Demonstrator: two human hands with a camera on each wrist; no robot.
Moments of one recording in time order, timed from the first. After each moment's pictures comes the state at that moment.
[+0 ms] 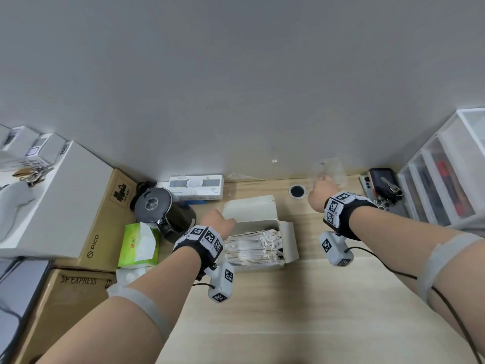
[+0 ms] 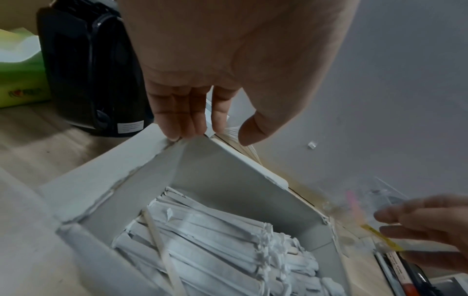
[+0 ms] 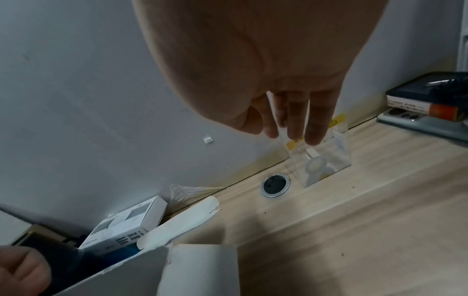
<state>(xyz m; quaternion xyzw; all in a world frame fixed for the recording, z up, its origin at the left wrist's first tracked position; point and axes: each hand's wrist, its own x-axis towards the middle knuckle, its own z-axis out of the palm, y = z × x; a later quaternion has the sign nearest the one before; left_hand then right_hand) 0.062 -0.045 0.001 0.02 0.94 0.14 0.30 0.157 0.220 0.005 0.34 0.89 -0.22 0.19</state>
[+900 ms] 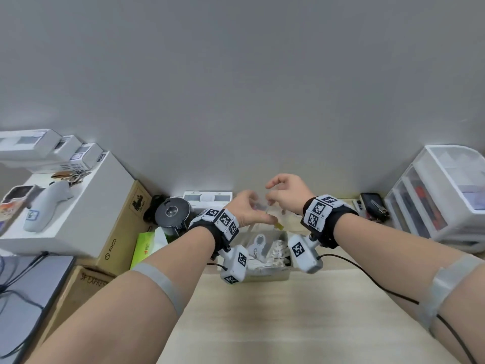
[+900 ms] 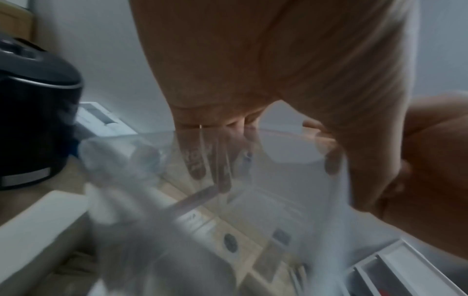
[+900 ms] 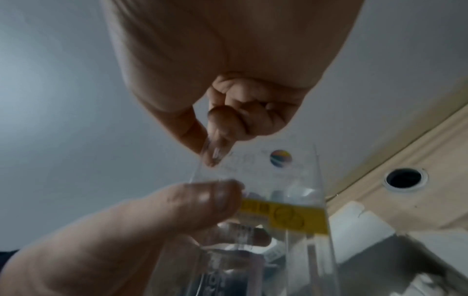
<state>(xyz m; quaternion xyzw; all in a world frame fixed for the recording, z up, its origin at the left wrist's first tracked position) 0.077 -0.037 0.097 0.21 0.85 0.34 0.34 0.151 0.109 0.120 0.24 0.78 -0.58 -0.01</state>
